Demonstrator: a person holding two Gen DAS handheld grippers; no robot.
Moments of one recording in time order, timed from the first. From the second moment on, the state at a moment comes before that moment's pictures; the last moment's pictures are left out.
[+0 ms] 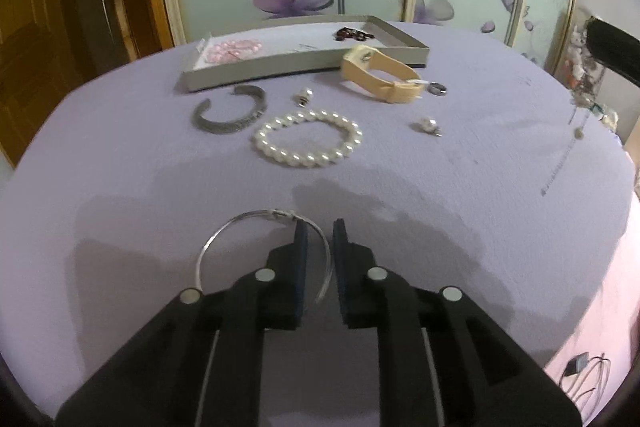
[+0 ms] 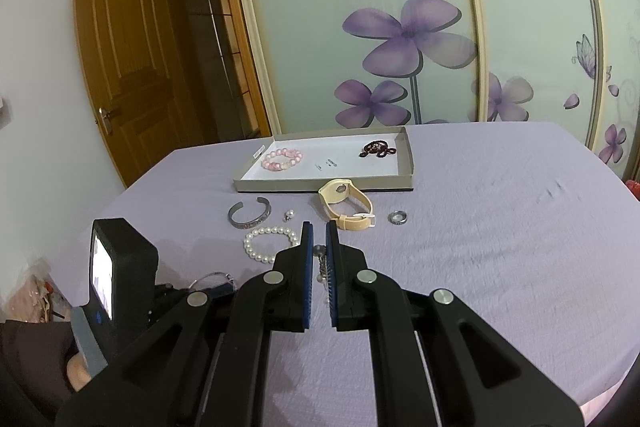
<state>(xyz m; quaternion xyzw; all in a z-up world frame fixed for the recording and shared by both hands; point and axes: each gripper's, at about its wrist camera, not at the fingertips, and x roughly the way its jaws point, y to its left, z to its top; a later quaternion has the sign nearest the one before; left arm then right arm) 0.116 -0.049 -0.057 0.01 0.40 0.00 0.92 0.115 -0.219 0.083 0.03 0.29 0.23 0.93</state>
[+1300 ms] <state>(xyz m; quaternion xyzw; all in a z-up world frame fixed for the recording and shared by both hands) 0.109 -0.024 -0.060 -0.01 0.40 0.03 0.92 0.124 -0.219 0.073 0.04 0.32 0.25 0.92</state>
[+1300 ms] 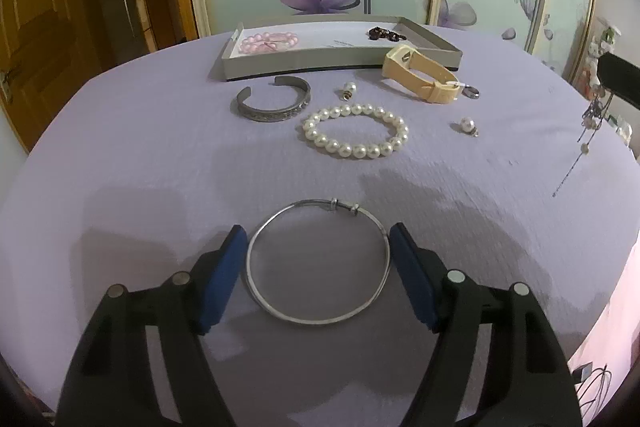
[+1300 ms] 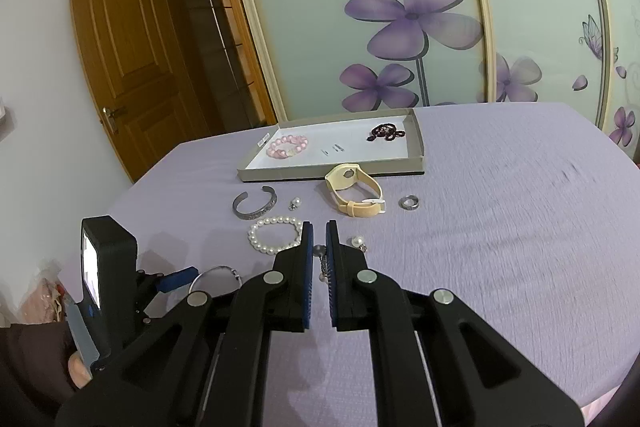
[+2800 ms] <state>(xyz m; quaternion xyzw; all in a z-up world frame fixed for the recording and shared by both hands) 0.260 0.036 0.061 -0.03 0.27 0.05 0.96 0.290 -0.177 0.138 0.04 0.25 0.25 0.93</state>
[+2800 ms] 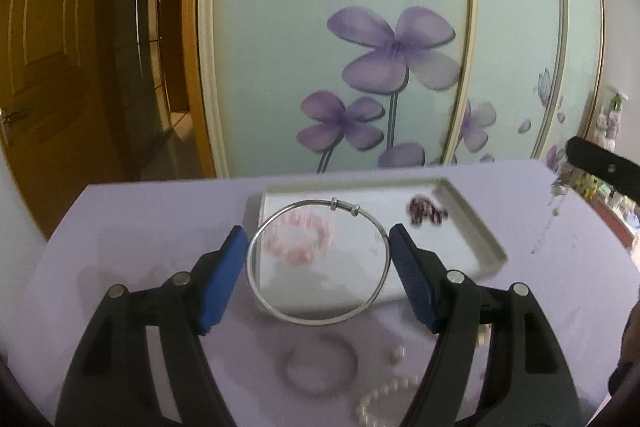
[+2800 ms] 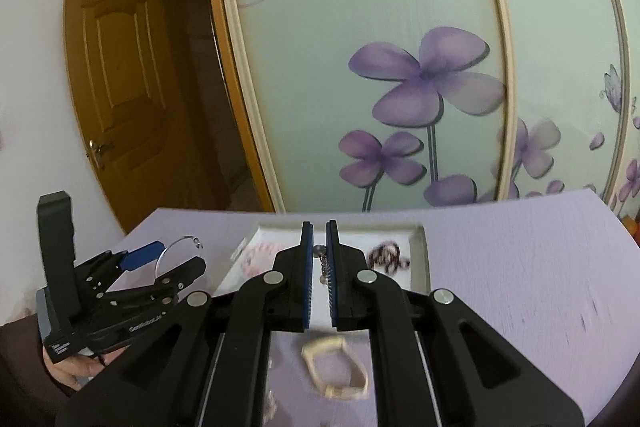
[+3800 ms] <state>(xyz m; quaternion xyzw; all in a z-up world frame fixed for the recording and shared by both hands) 0.376 0.057 0.013 -0.04 0.30 0.04 0.95 0.399 -0.166 0.036 0.05 0.35 0.24 0.91</state>
